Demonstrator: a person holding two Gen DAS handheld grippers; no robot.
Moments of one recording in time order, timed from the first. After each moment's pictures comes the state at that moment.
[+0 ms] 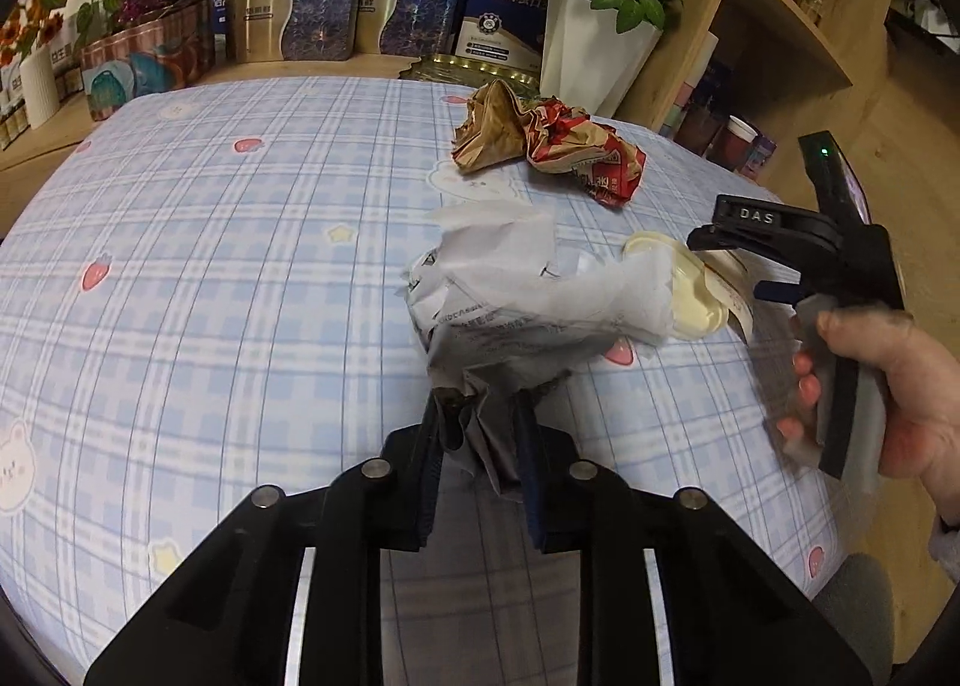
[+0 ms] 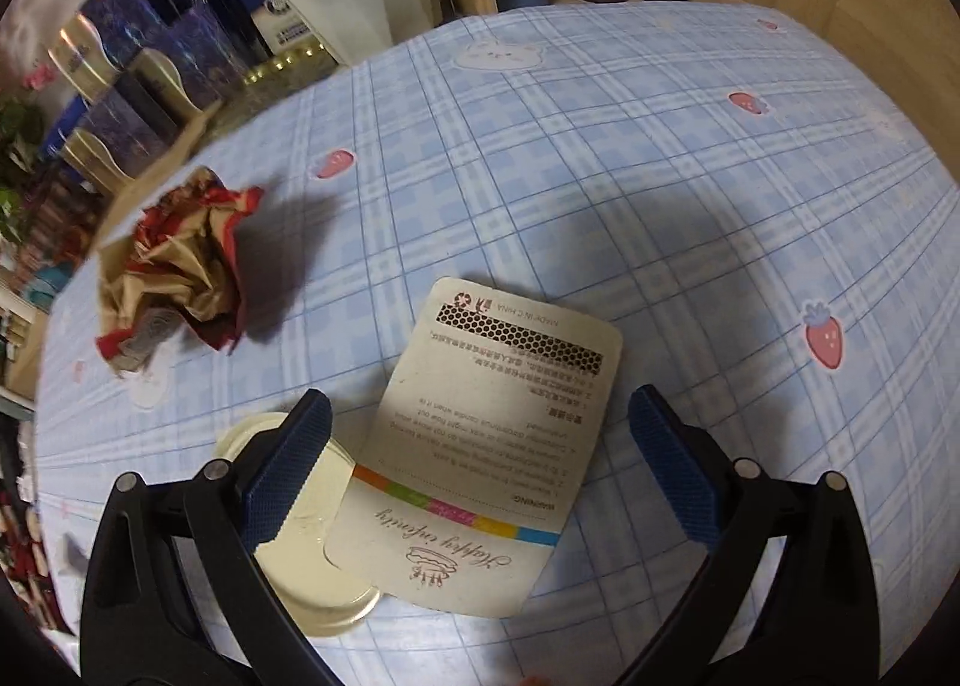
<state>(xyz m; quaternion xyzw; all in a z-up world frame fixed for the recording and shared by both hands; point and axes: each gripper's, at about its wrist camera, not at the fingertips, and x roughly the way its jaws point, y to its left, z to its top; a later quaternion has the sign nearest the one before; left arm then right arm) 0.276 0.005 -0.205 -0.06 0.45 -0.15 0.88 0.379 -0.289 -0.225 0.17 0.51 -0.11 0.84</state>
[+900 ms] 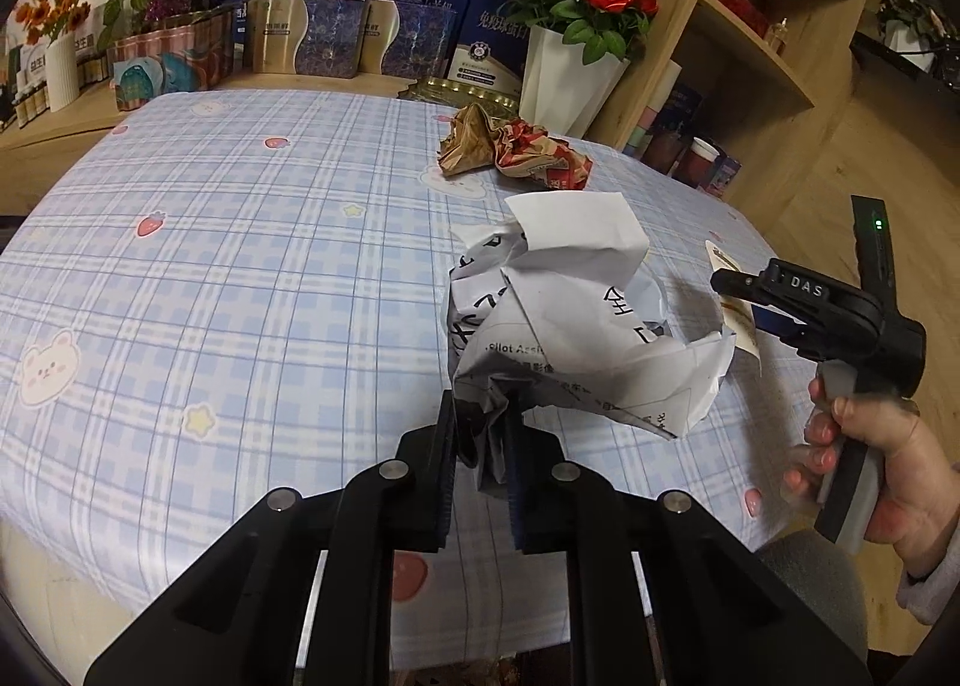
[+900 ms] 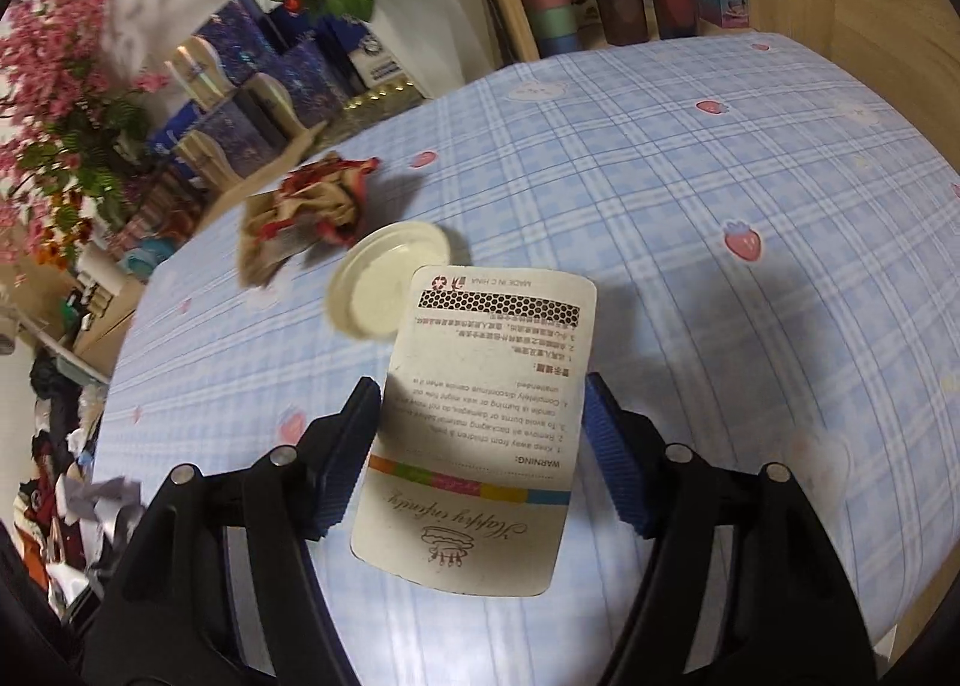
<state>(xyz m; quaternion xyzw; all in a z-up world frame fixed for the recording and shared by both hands) 0.194 0.015 -0.172 -0.08 0.42 -0.15 0.89 0.250 -0.292 -0.182 0.20 0.43 -0.01 0.88</state>
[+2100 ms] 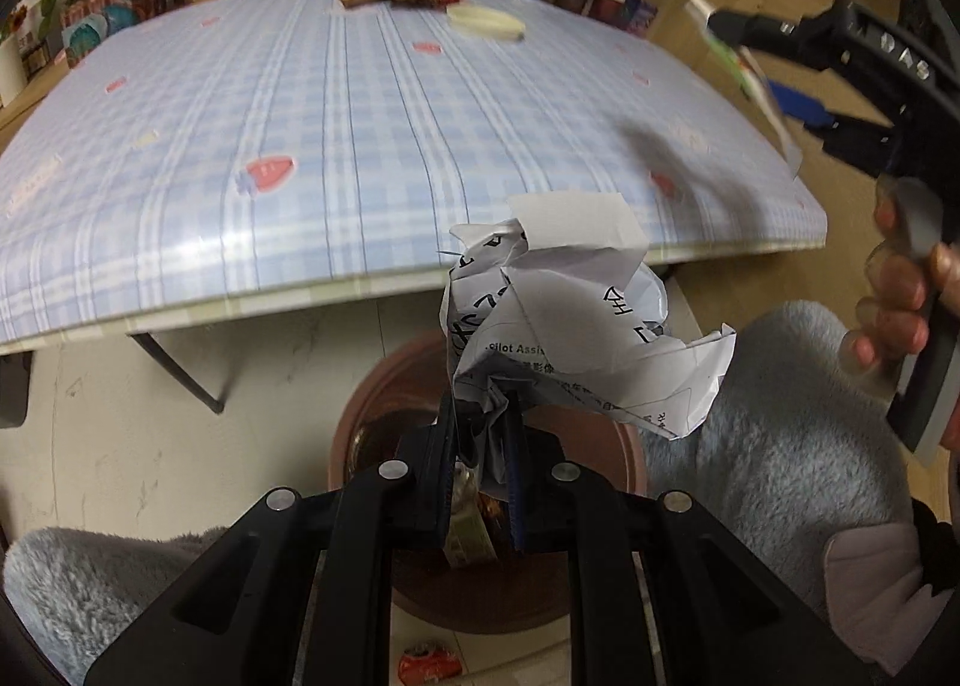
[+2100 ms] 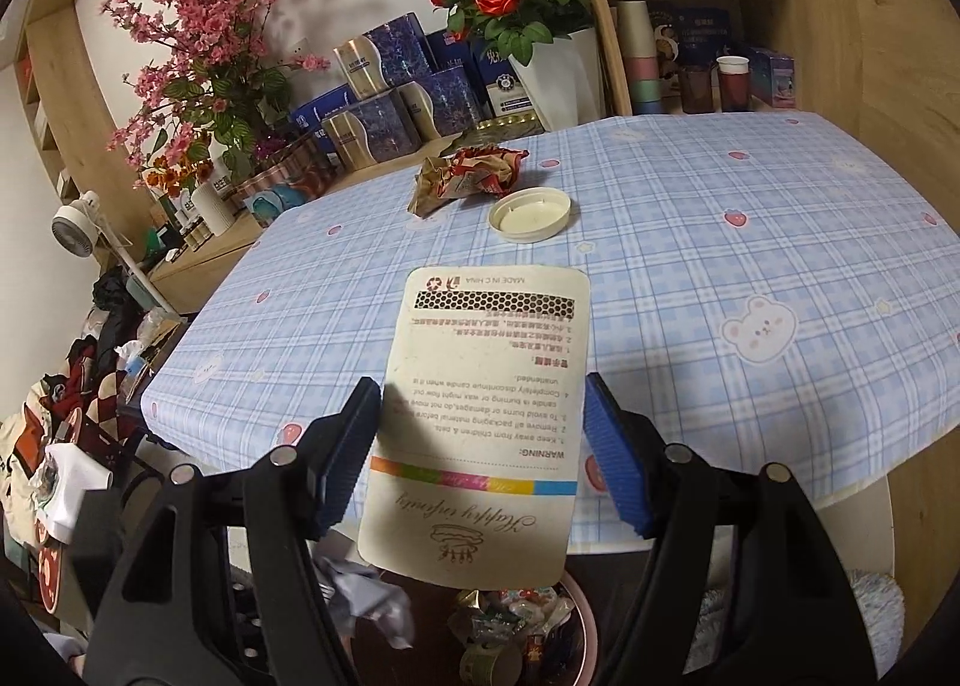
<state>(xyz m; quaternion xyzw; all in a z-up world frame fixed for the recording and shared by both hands) 0.039 -0.022 -0.229 0.00 0.51 -0.22 0.83 0.070 -0.244 -0.134 0.14 0.36 0.09 0.92</state>
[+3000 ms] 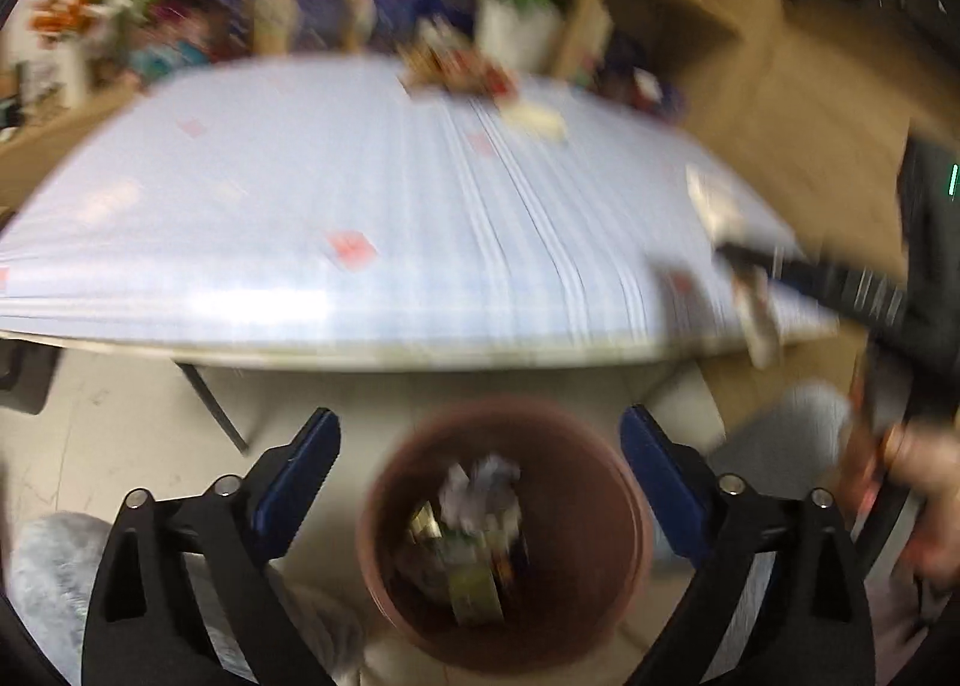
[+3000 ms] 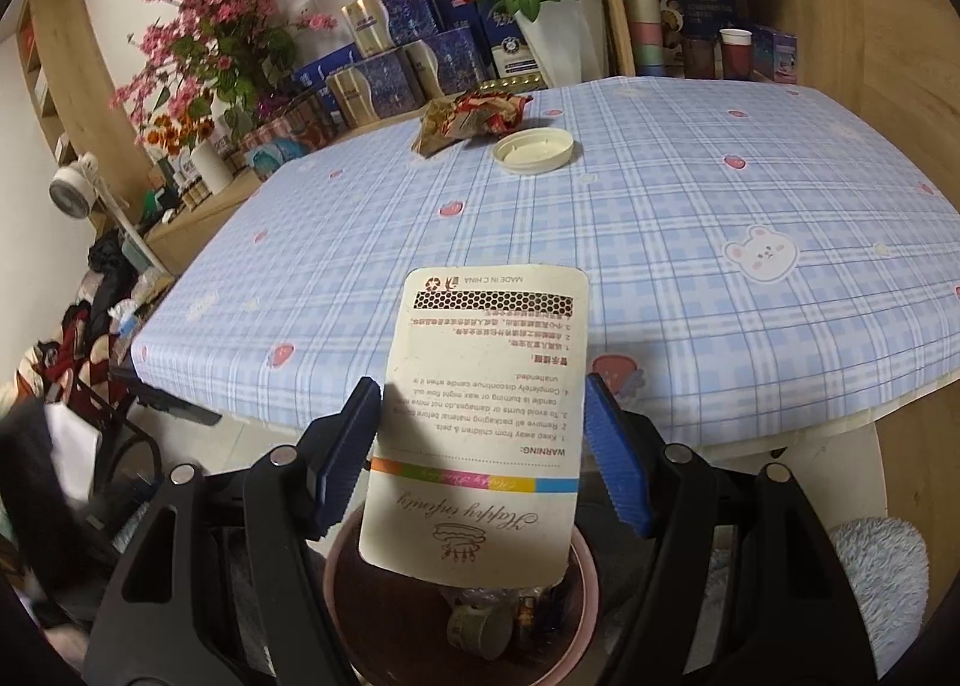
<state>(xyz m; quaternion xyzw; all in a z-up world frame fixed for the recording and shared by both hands) 0.017 0.006 -0.192 -0.05 0.40 -0.15 0.90 0.038 -0.227 -0.169 0.11 0.39 0.10 0.91</state>
